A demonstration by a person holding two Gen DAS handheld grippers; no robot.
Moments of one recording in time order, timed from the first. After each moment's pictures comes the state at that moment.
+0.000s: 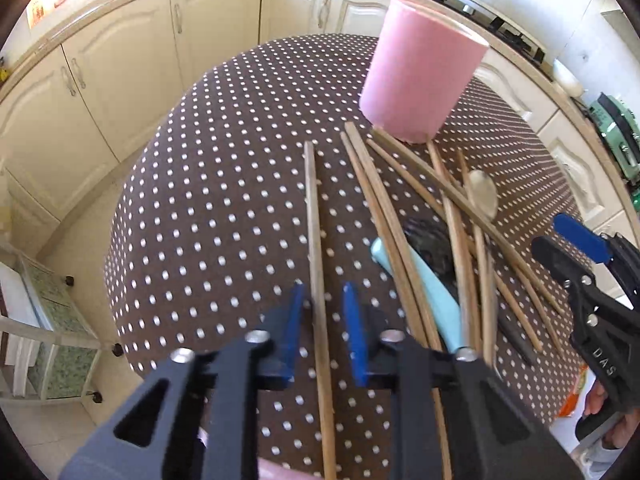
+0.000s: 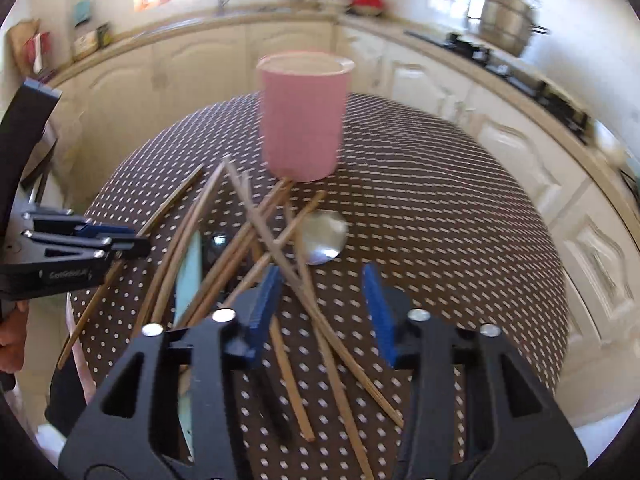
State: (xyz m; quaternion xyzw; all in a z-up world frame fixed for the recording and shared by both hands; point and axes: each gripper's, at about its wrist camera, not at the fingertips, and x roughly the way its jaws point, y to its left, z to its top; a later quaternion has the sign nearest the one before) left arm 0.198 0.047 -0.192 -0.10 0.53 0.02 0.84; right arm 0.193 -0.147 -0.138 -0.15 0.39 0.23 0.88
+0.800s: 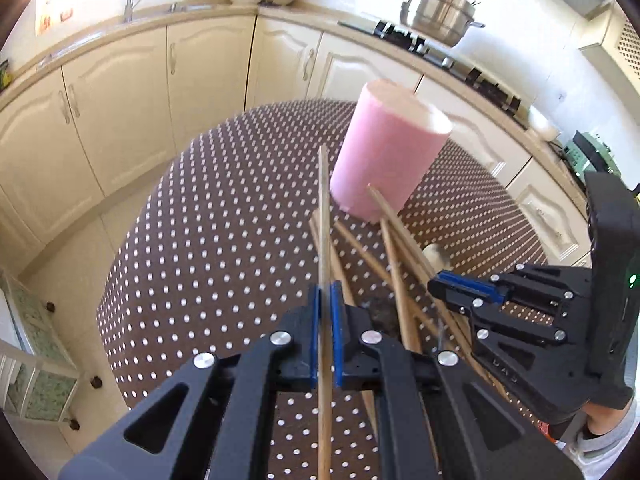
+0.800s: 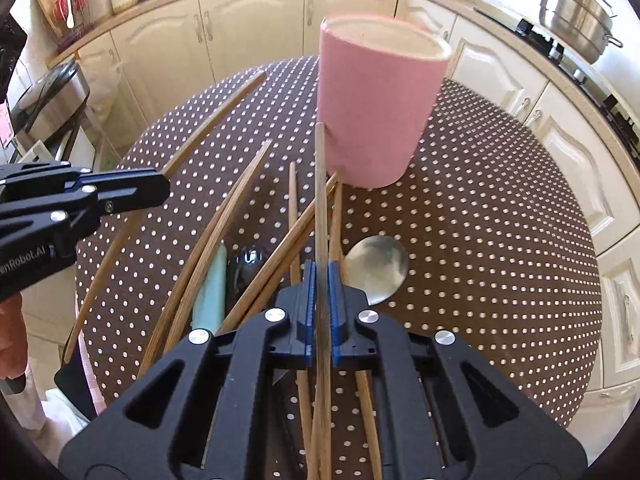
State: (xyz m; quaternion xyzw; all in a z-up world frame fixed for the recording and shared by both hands) left arm 0.194 0.044 -0.143 -0.13 0.44 -0.01 0.89; right arm 0.237 -0.105 -0.151 -0.19 0.45 0.30 0.82
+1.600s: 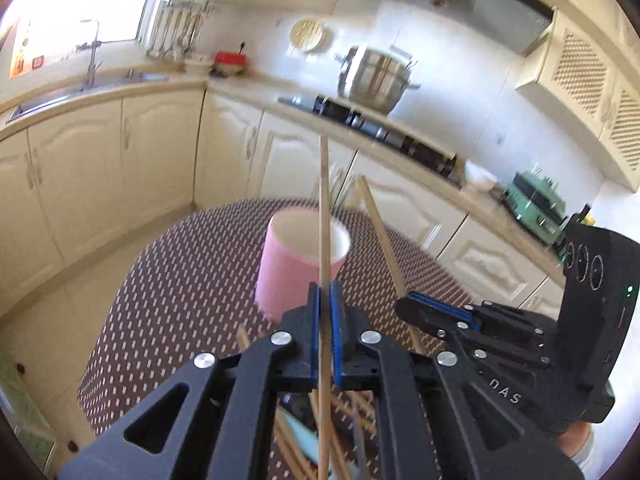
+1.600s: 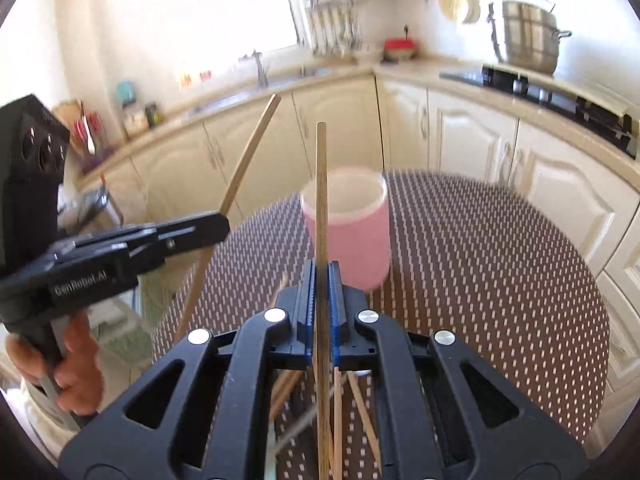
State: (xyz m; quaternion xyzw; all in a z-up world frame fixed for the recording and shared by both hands) left arm 0.211 0.020 -0.059 -0.14 0.31 -0.09 0.94; right arm 0.236 -0.155 -0.067 0.00 0.31 0.33 0.89
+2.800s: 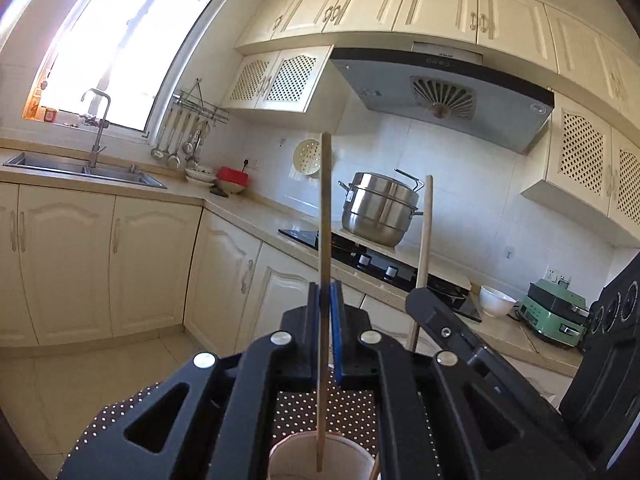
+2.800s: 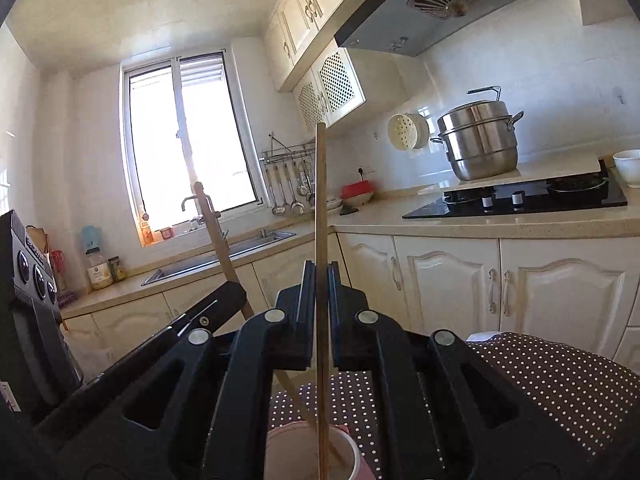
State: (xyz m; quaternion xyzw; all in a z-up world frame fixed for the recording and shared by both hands) left arm 0.328 0.024 -0.042 -0.16 0.08 -0.05 0.98; right arm 0.341 -0.136 -0.040 0.13 0.07 0.25 0.96
